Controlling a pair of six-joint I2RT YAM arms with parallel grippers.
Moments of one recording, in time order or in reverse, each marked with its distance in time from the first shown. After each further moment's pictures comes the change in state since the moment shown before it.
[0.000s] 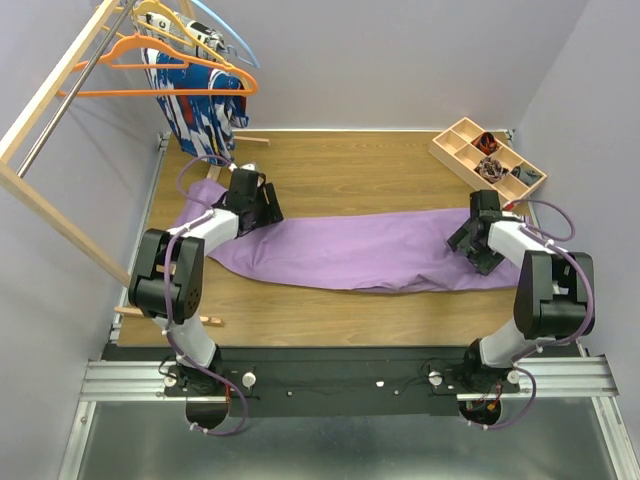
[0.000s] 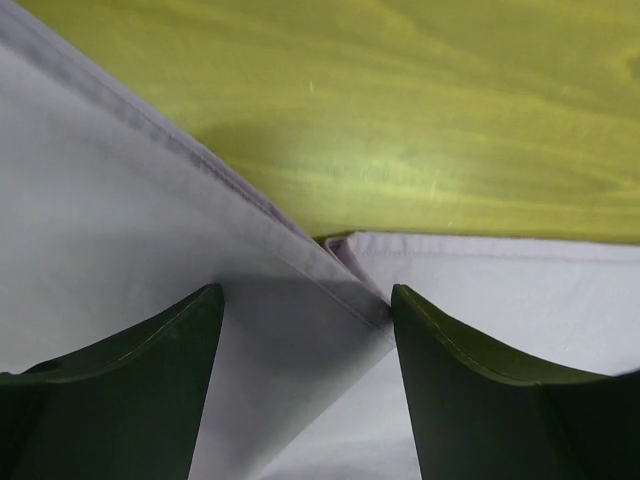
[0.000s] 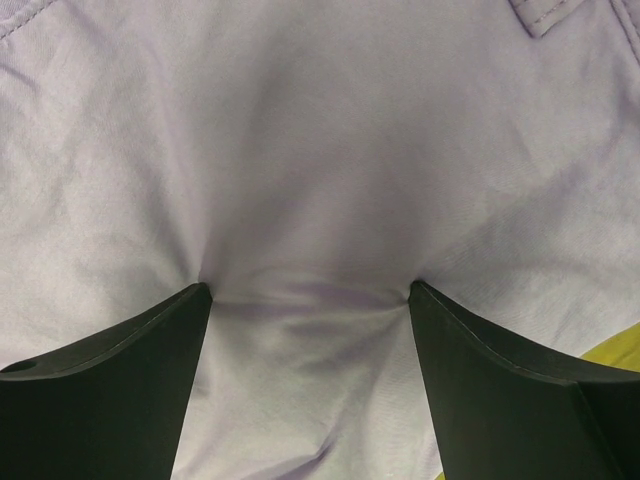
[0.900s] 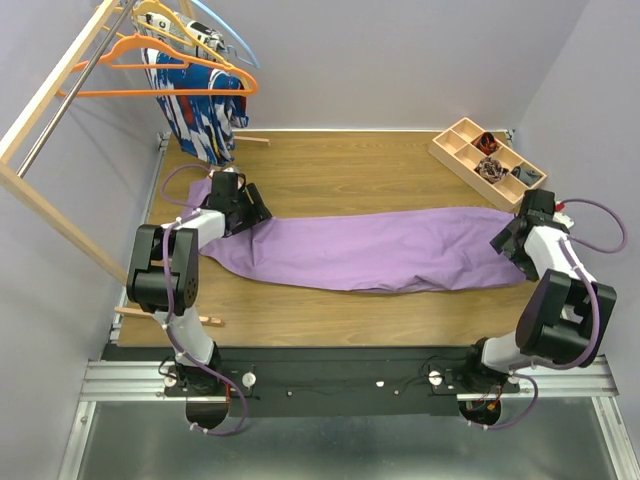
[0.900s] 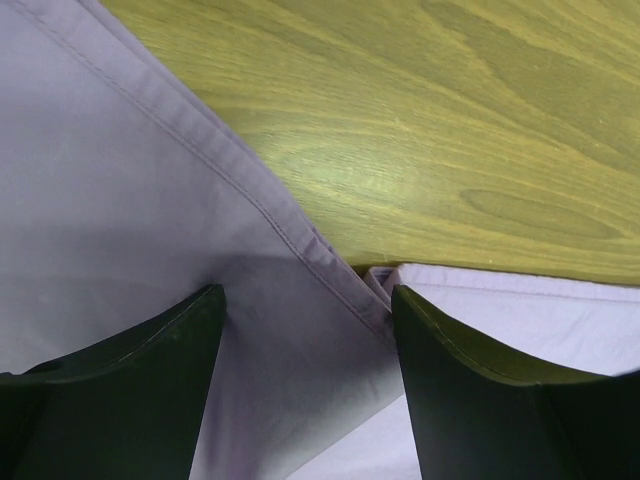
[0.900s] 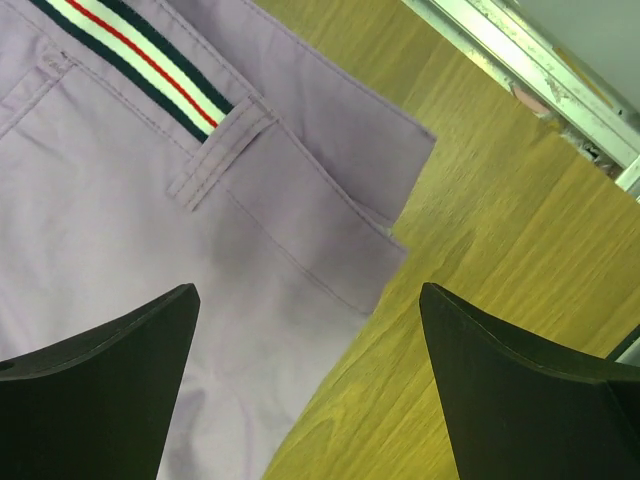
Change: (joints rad) left arm 0.109 0.056 -0.049 0.066 0.138 -0.084; right arm -0.289 -0.164 0.045 -0.104 0.069 -0.252
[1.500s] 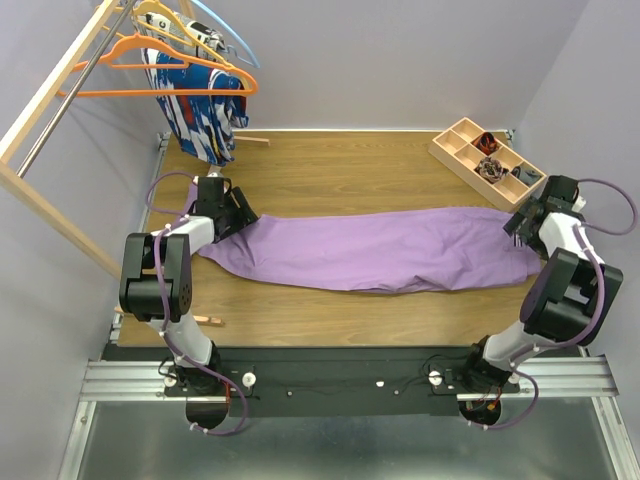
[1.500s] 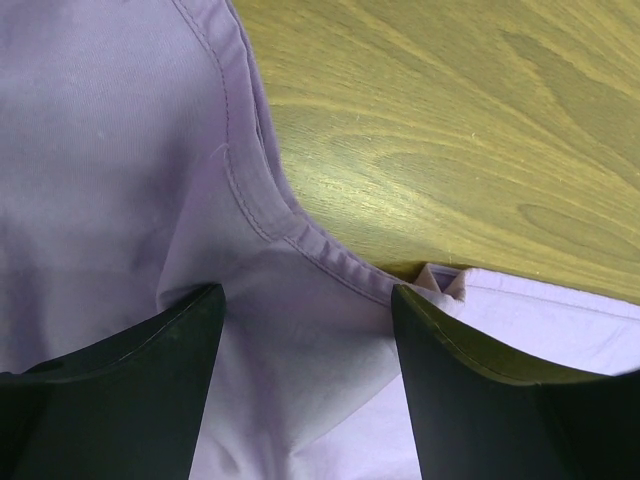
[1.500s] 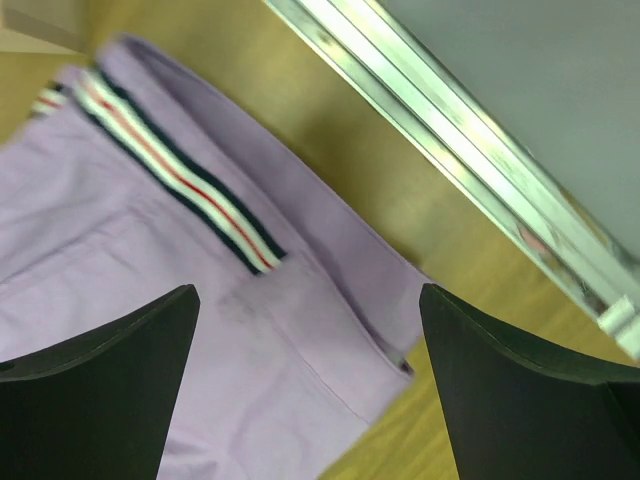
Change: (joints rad) left arm 0.087 -0.061 -0.075 0.018 -0.016 0.004; right arm -0.105 0.138 0.136 0.098 -0.098 -0.185
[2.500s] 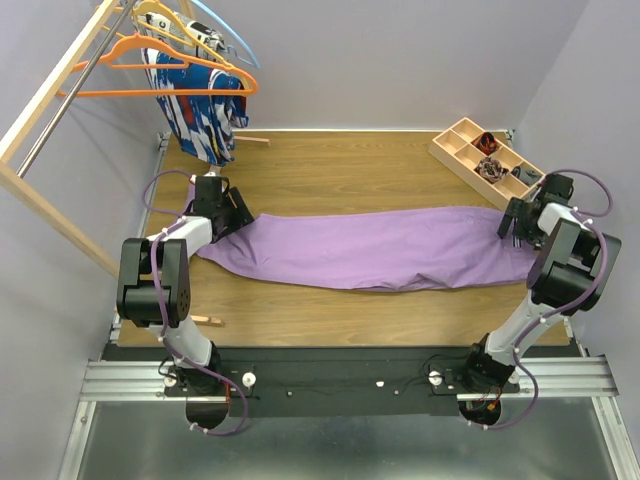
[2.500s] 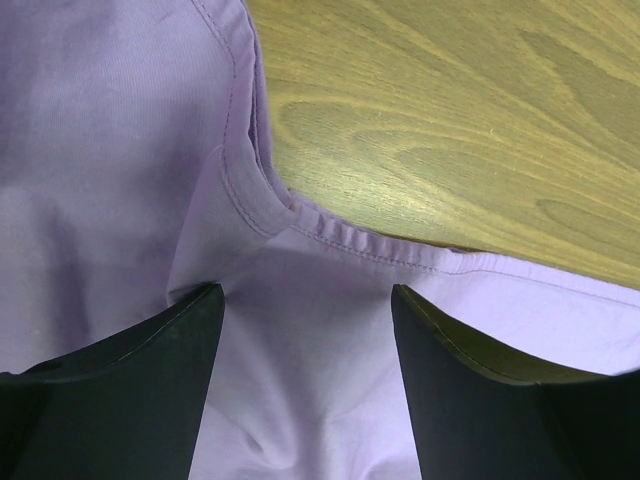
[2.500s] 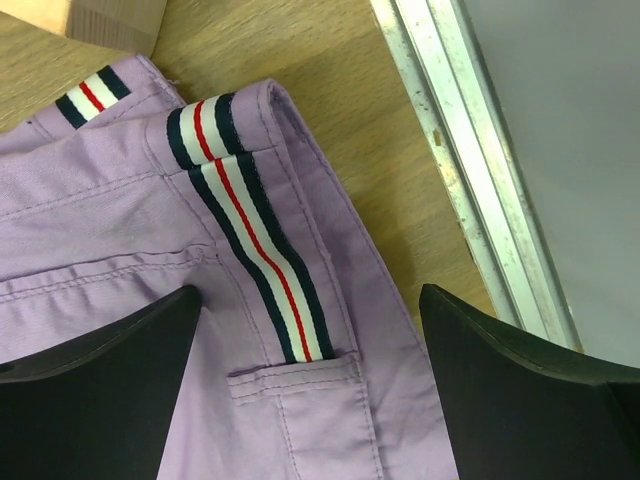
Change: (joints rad) left arm 0.005 -0.041 0.000 -0.050 -0.039 0.040; right arm -0.013 0.263 0.118 0.125 -0.179 -0.366
